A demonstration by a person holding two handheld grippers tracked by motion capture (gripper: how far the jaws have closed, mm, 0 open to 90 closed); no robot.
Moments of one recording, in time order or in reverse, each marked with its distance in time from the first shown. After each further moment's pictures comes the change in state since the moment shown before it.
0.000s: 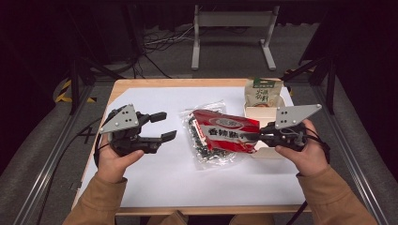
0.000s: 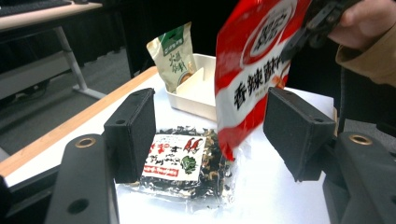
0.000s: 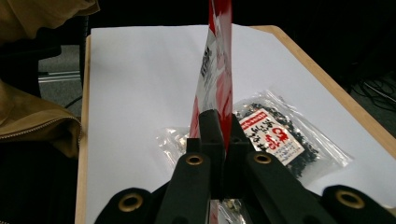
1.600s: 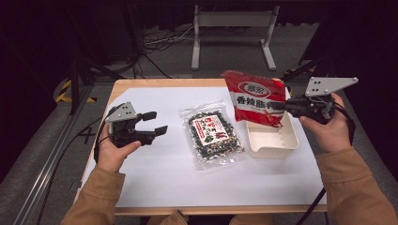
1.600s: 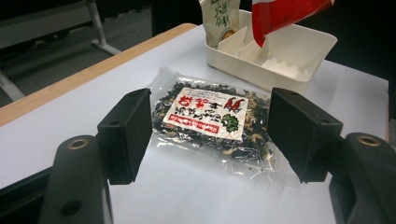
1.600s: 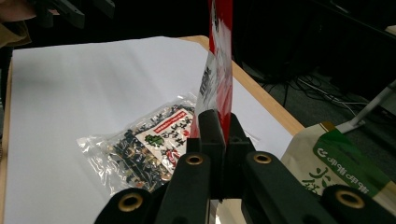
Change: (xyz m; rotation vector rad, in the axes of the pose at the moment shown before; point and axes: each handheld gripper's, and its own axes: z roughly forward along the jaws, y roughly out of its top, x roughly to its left) left arm 0.046 -0.041 0.011 0.113 0.087 -0.134; right arm -0.066 -0.008 -0.054 -0.051 -0.201 0.069
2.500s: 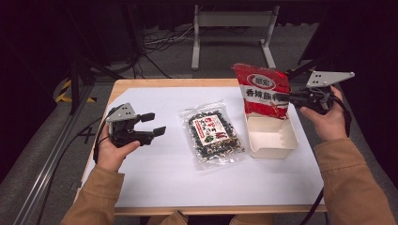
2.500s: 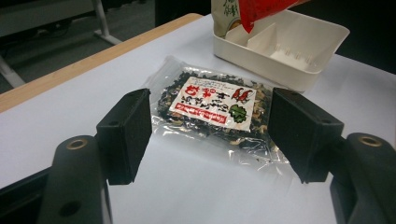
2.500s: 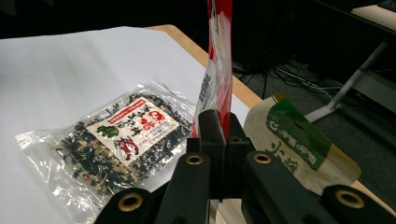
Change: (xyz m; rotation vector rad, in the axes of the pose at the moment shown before) left arm 0.007 -0.008 0.003 0.027 0.011 -0.013; right arm -0.046 -0.029 0.011 0.018 -0.078 0.056
